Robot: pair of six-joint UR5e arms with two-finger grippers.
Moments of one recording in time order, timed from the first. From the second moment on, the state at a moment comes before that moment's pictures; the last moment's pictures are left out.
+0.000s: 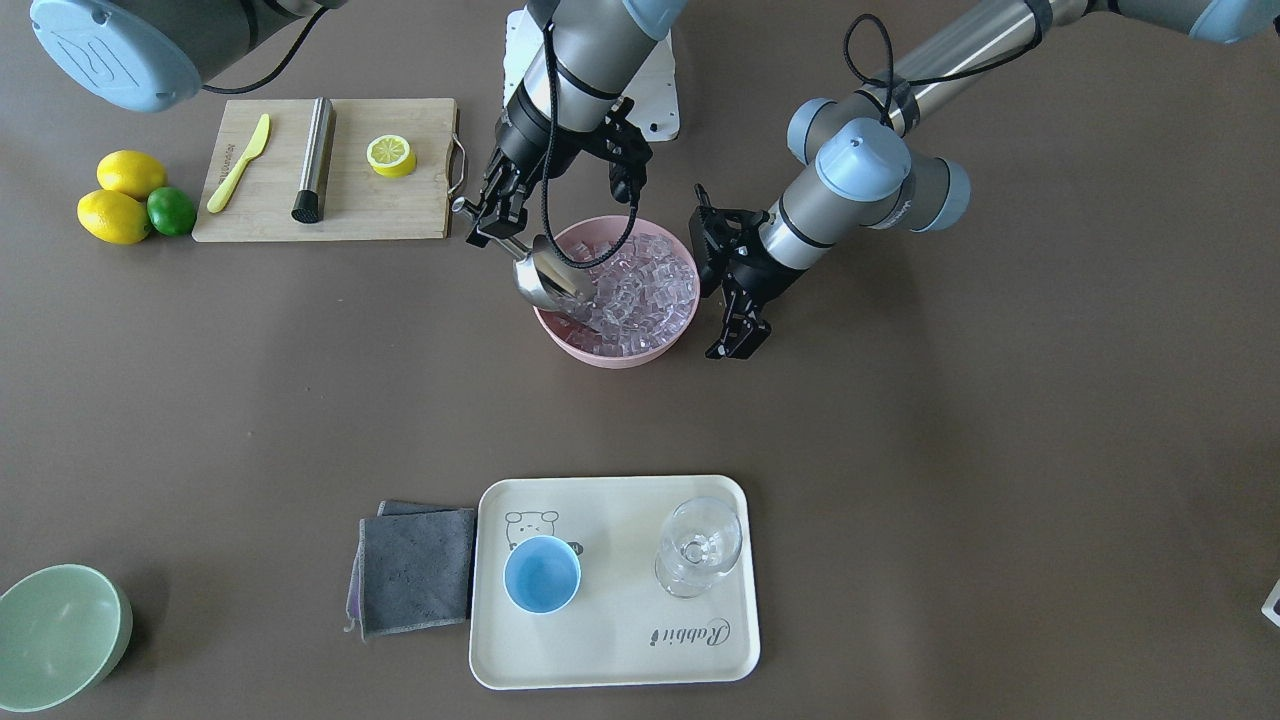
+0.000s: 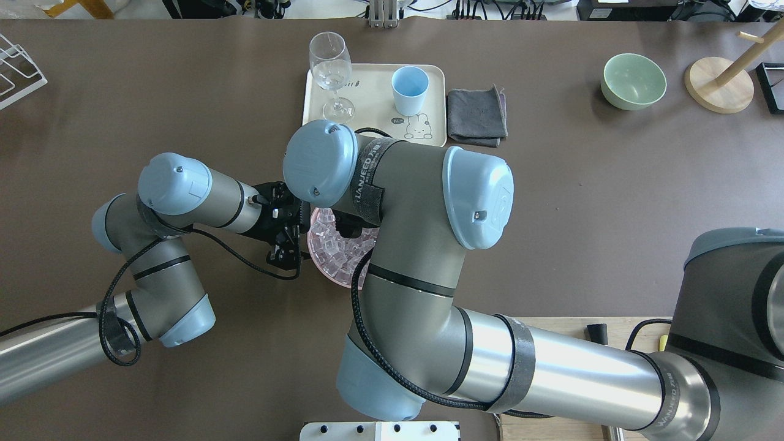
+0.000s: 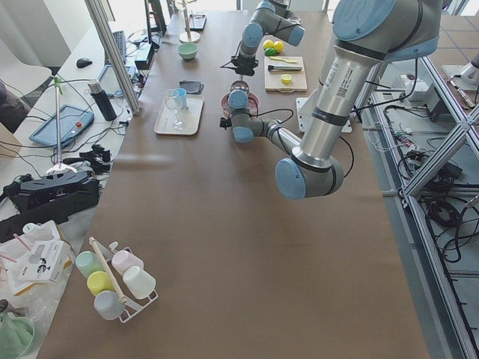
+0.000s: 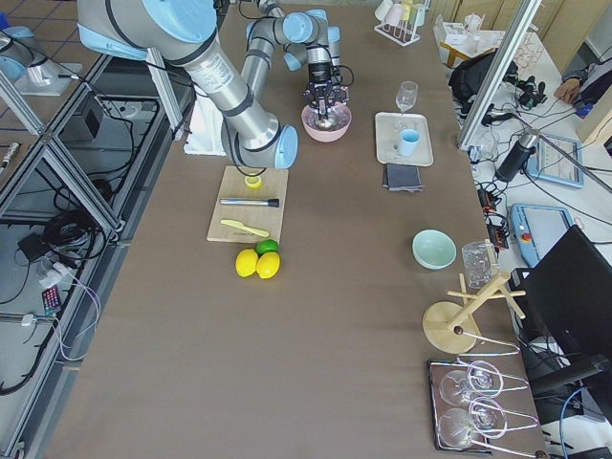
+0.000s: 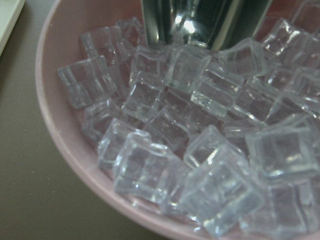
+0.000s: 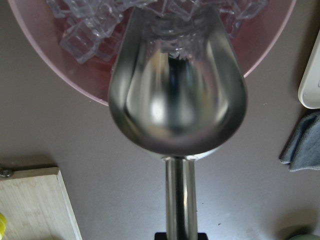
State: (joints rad) left arm -0.58 -2.04 -1.50 -2.34 -2.00 0.19; right arm 0.44 -0.58 1.71 -2.44 1.52 -0.33
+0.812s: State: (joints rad) left arm -0.58 -2.04 -1.50 -2.34 -2.00 0.19; right arm 0.44 -0.72 1.81 -2.24 1.53 -0.30
